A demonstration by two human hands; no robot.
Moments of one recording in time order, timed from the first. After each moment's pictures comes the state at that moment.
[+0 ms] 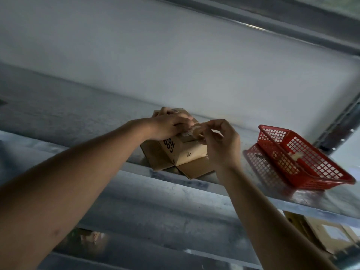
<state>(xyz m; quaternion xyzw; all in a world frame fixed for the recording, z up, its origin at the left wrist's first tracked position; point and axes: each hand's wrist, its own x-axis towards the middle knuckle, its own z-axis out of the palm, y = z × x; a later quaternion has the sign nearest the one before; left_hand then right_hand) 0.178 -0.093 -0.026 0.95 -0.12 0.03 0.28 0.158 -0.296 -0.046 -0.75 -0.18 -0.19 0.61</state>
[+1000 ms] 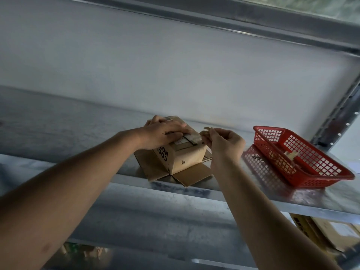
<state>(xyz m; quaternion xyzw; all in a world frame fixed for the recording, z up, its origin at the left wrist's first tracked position) 0.182 -0.084 -0.028 0.96 -0.16 0.02 0.24 0.177 -0.296 -0.031 -0.57 0.08 -0.15 0.80</state>
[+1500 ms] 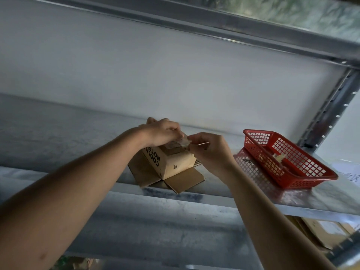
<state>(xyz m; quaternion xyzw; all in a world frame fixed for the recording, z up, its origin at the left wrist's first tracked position) 0.201 -0.112 -0.010 0.95 -0.06 0.00 0.31 0.169 -0.325 -0.021 -0.87 -0.19 -0.09 0.45</state>
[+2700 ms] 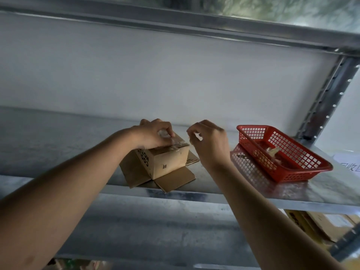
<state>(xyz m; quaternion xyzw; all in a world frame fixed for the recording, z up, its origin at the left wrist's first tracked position) 0.188 -0.125 0.002 0.97 -0.06 0.01 0.24 0.182 -0.341 -0.020 -0.84 -0.27 -0.38 0.29</state>
